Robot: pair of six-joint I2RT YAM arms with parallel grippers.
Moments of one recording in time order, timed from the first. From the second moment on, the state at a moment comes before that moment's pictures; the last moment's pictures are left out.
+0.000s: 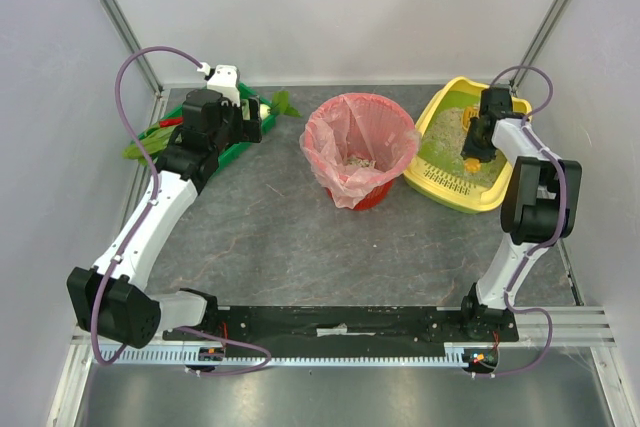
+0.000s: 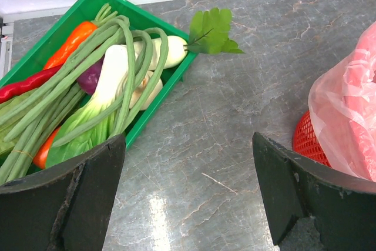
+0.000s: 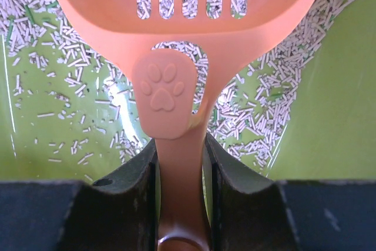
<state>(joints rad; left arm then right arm) -0.28 1.26 1.21 -0.32 -0.13 -0.04 -0.13 1.90 1.41 -0.57 0.12 0.21</state>
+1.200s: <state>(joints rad) -0.28 1.27 1.20 -0.32 -0.13 -0.04 -0.12 1.96 1.49 -0.81 0.05 0.25</state>
